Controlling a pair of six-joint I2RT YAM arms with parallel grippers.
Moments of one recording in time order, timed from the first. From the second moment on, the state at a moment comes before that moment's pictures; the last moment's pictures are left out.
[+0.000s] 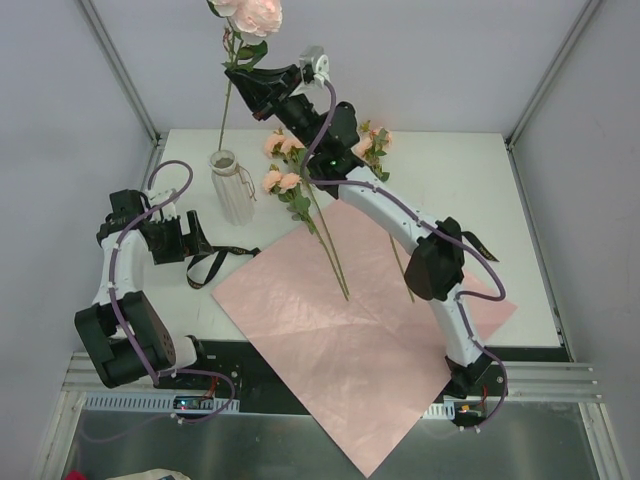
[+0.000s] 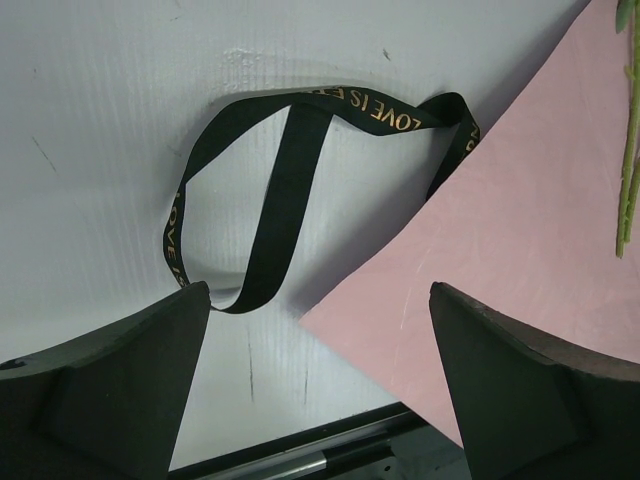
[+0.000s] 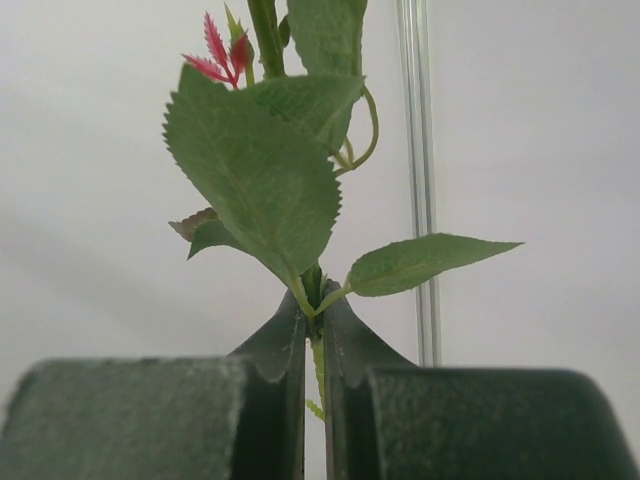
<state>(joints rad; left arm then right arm) 0.39 1.31 0.93 -0.78 0.54 0.10 0.81 2.20 2.22 0.73 -0.23 0.32</state>
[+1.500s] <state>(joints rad) 0.40 1.15 0.95 -0.86 0.54 0.14 0.71 1.77 1.67 -0.02 -0.34 0.31</state>
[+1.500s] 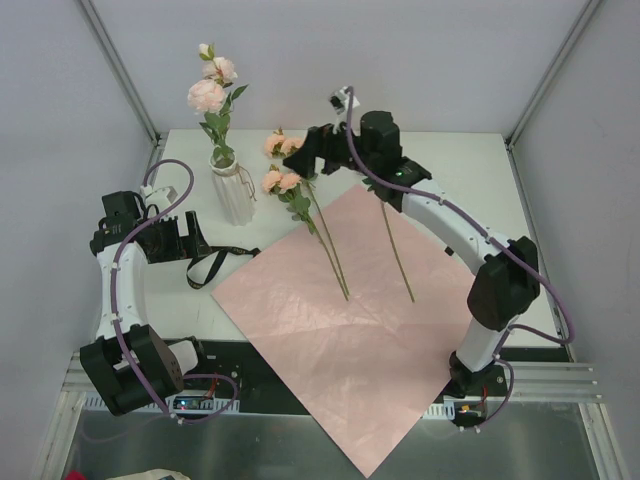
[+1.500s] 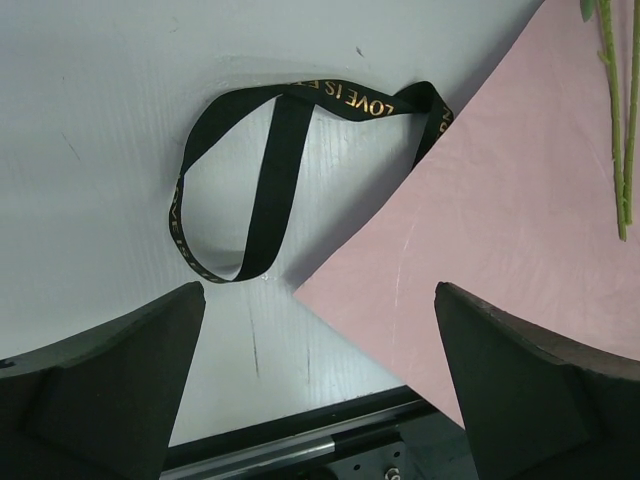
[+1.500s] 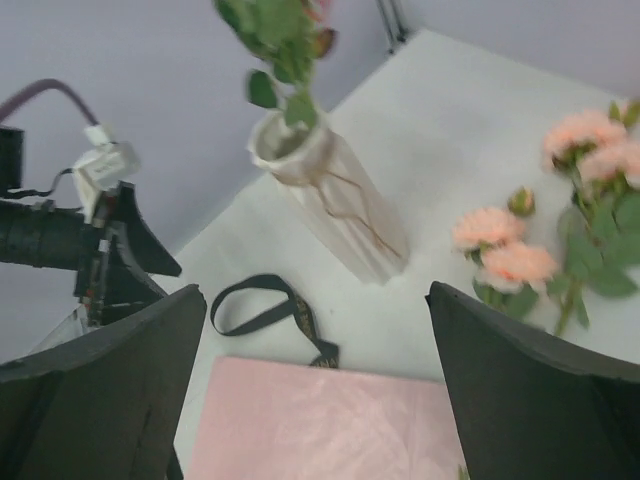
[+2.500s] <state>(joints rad) 0.40 1.13 0.96 -0.89 0.50 0.19 0.63 2.20 1.82 -0.63 0.08 0.13</state>
